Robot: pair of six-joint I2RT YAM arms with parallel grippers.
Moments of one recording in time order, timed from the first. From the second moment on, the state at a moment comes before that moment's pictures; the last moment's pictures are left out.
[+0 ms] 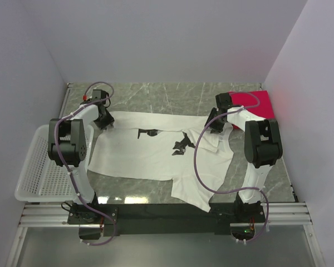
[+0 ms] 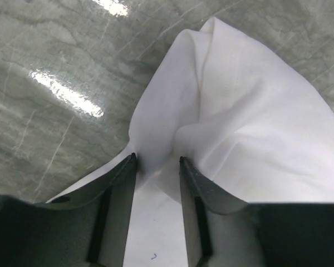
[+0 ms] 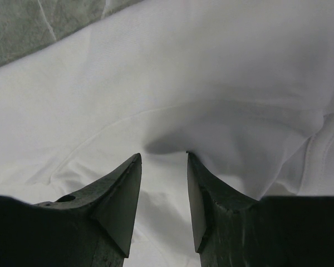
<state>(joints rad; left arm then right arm) -0.03 1.94 1.34 -0.50 -0.18 -0.68 0.13 1.93 1.28 -0.46 -0.06 0.58</state>
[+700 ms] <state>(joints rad) -0.03 1.95 1.38 -0.54 -0.28 -0.67 0.12 1.93 1.28 -0.46 -0.08 0.58</state>
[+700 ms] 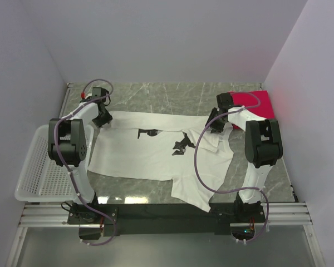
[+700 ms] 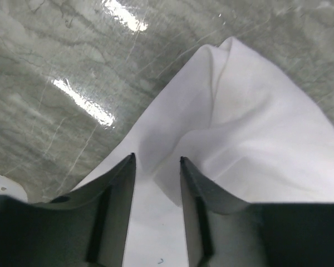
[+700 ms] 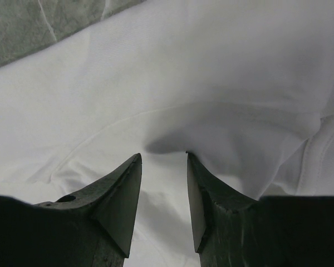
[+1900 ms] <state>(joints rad) -0.01 1.86 1.15 -0.29 -0.18 -1.04 0.11 1.93 1.27 -0.45 -0.12 0.57</state>
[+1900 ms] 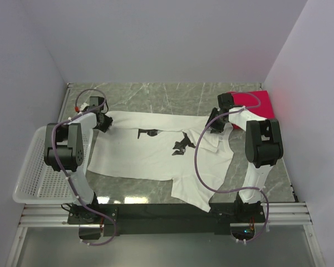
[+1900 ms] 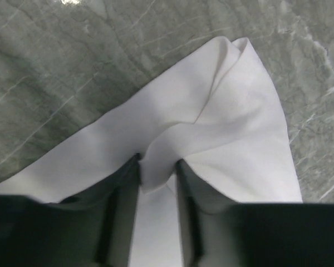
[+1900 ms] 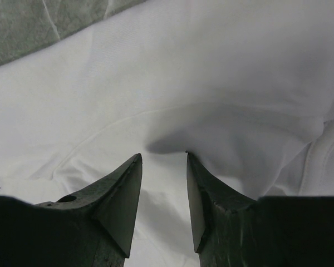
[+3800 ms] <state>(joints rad) -0.02 2.12 1.60 -0.49 -0.27 -0.63 0.06 1.94 1.29 -0.44 -0.12 0.57</state>
